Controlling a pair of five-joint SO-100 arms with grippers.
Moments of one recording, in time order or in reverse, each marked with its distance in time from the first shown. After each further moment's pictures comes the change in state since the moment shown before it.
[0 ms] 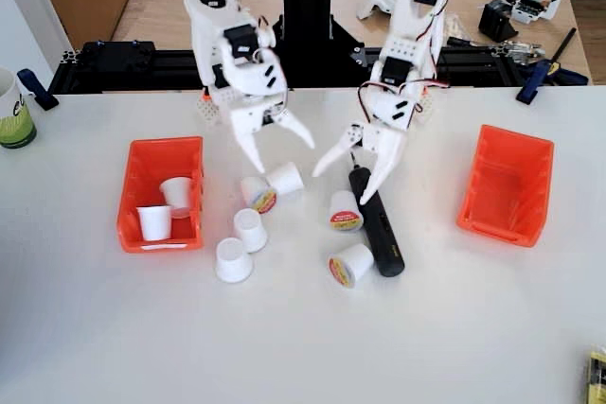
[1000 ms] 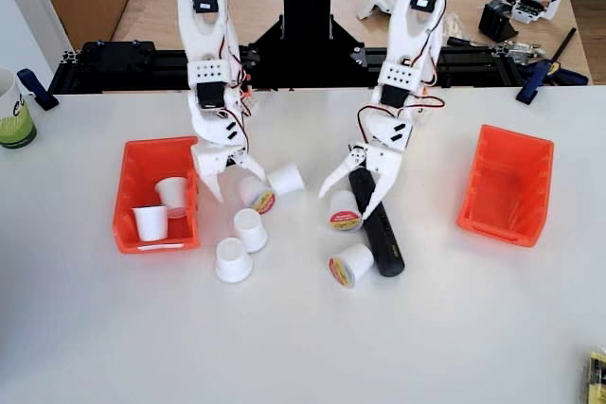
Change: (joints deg) arm 0 13.3 -0.2 34.3 -27.1 -23.0; arm 1 0.1 -7.8 15.5 -22.1 -8.0
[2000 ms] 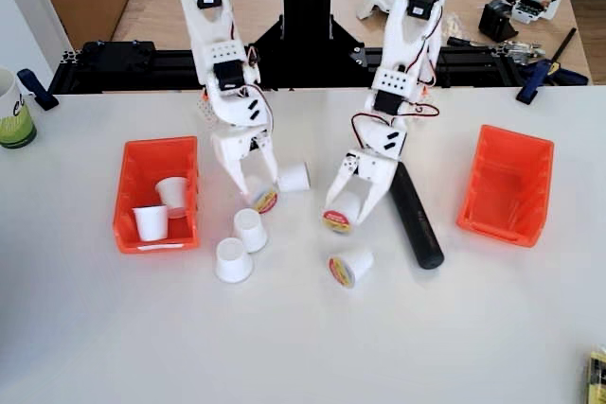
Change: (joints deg) arm 0 -10.6 6.0 -10.5 10.8 5.4; arm 1 0.8 -3.0 -16.7 20.0 1.1
